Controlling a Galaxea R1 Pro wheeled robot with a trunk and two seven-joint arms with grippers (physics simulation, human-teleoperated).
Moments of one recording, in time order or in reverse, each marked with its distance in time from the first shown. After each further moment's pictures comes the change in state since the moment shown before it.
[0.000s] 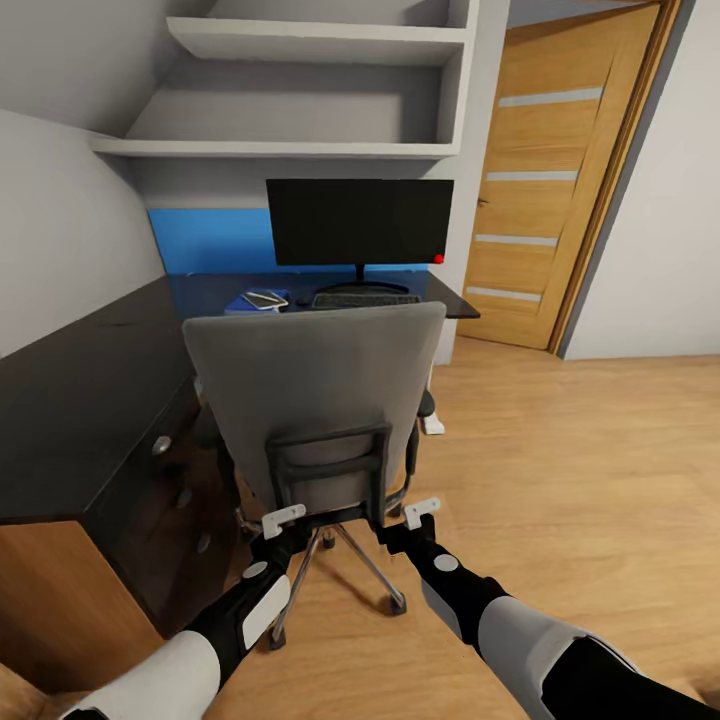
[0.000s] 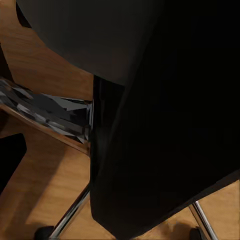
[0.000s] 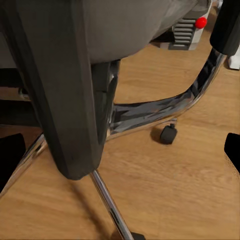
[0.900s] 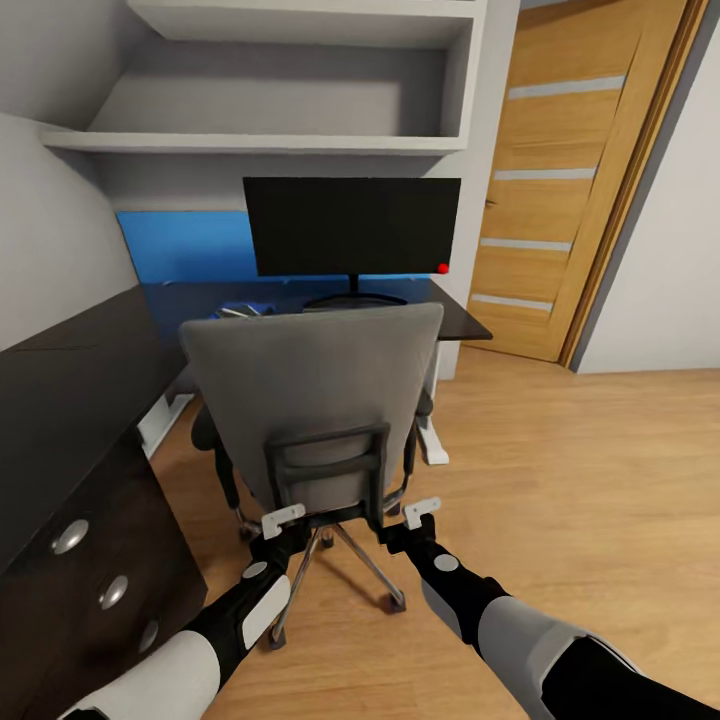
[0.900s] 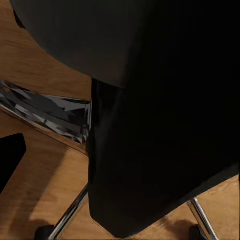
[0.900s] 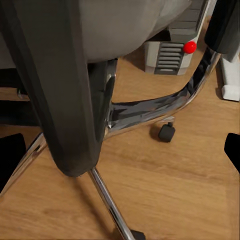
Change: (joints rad) left arm 0.000 0.000 0.001 0.001 0.000 0.000 0.001; right arm 0.000 0.000 -0.001 0.000 0.000 -0.002 -0.001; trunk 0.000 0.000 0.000
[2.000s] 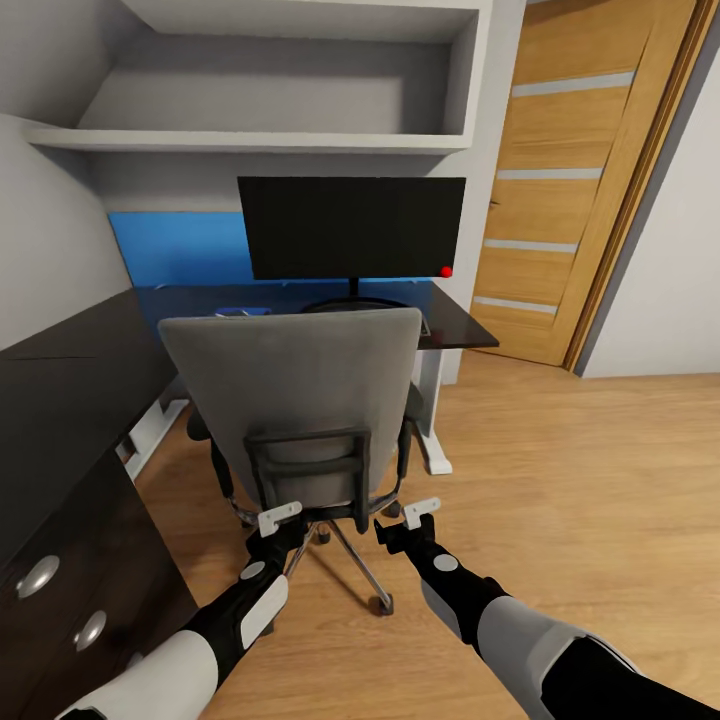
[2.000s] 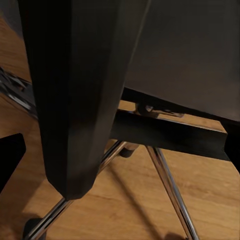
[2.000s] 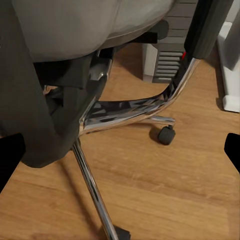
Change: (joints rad) left arm -0.001 0.007 0.000 0.000 -0.009 -0.048 0.004; right arm 0.000 0.001 0.000 0.000 0.000 0.001 0.000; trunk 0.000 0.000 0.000
